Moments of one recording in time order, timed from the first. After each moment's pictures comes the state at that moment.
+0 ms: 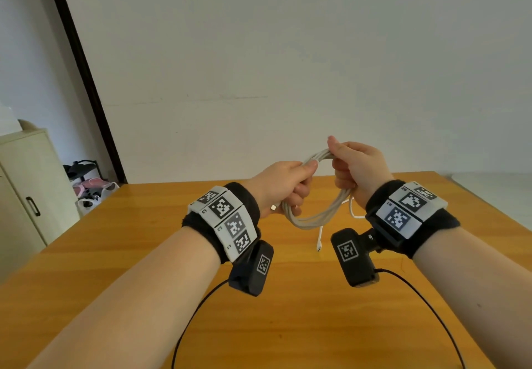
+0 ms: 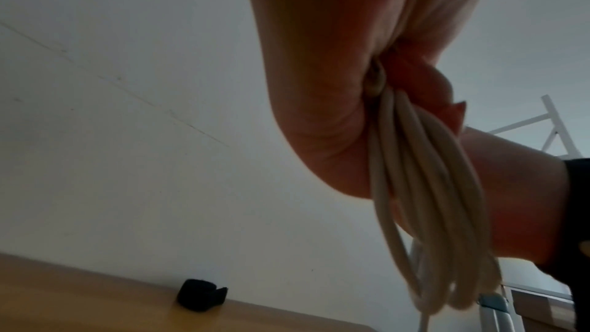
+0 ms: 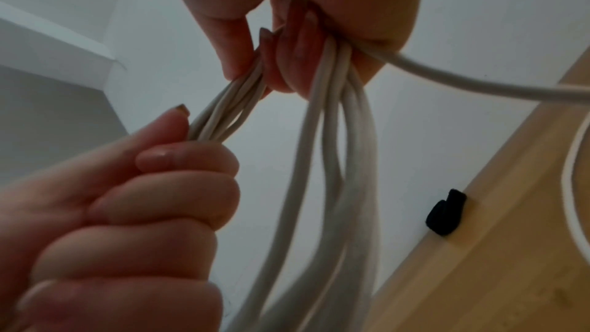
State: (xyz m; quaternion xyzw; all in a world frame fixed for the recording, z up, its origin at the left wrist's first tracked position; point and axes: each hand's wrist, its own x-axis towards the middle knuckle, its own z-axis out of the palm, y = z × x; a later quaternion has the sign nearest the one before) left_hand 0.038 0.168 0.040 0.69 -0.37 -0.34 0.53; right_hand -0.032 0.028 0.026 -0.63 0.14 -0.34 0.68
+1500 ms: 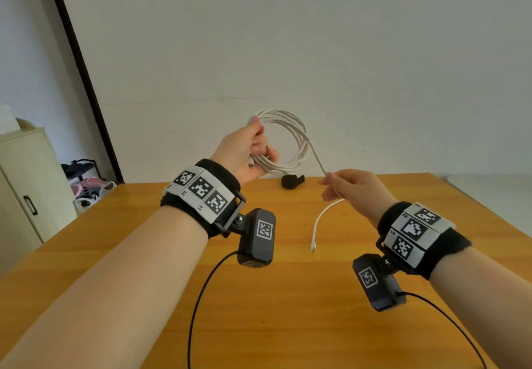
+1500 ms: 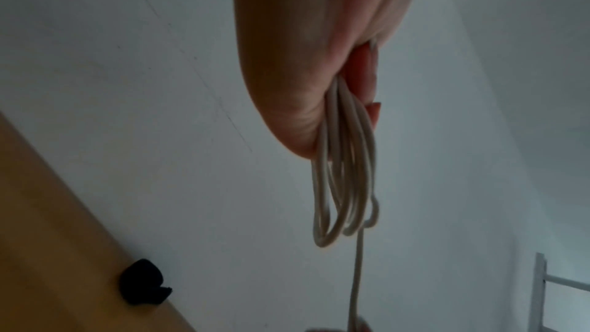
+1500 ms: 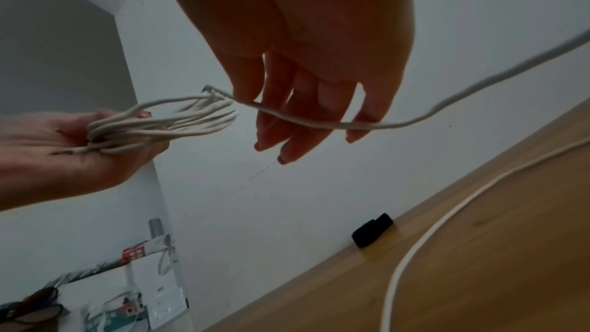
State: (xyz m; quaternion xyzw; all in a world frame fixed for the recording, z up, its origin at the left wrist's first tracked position) left_hand 0.074 0.171 0.069 0.43 -0.17 -0.35 0.82; right_hand -0.050 0.011 -0.004 -0.81 0.17 -0.26 0.50
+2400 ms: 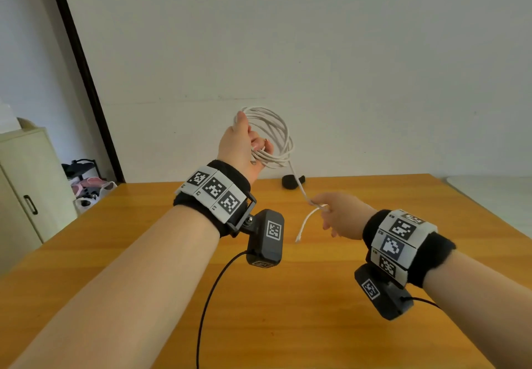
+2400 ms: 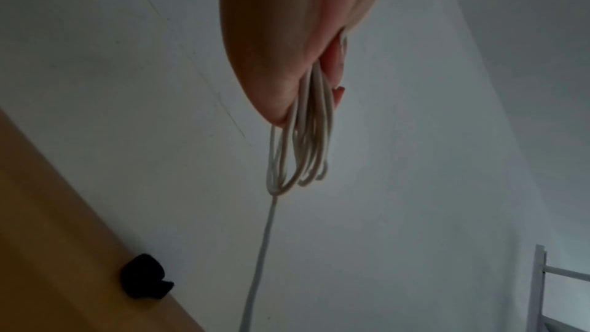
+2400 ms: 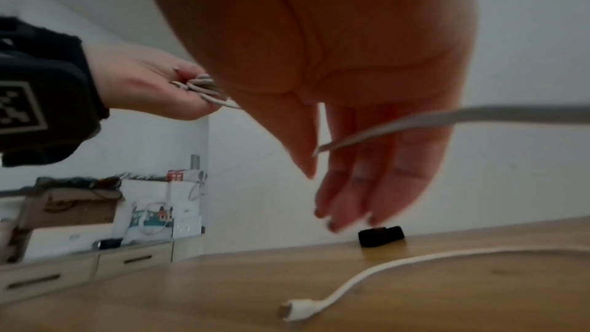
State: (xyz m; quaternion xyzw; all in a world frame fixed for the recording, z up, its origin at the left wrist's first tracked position) left_hand 0.074 0.166 0.065 0.40 -0.15 -0.23 0.87; right_hand -0.048 0.043 -0.003 -0.94 0.23 -0.02 0.26
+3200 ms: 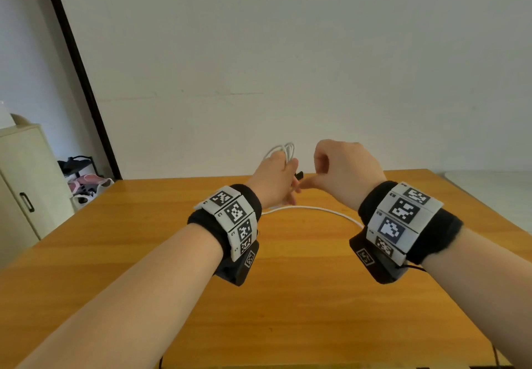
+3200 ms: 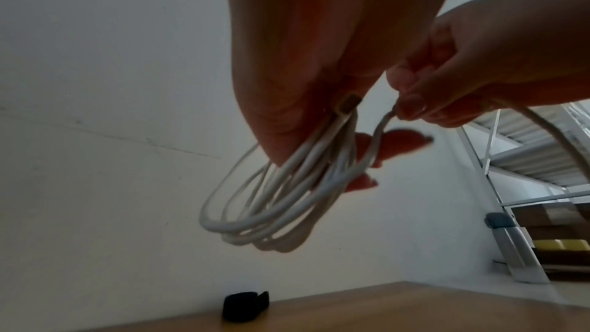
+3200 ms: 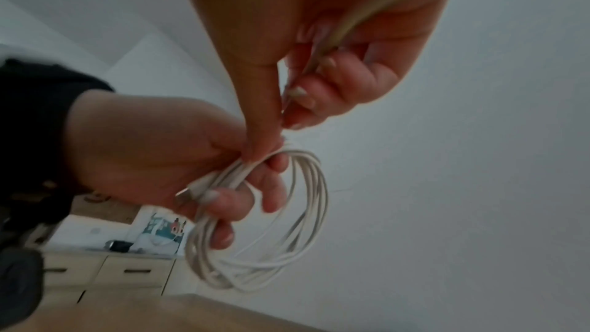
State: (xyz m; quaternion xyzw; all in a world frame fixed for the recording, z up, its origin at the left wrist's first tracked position) left_hand 0.045 0.150 0.025 0.78 -0.39 -0.11 0.47; right_hand -0.055 0.053 0.039 -0.93 0.17 -0.29 0.12
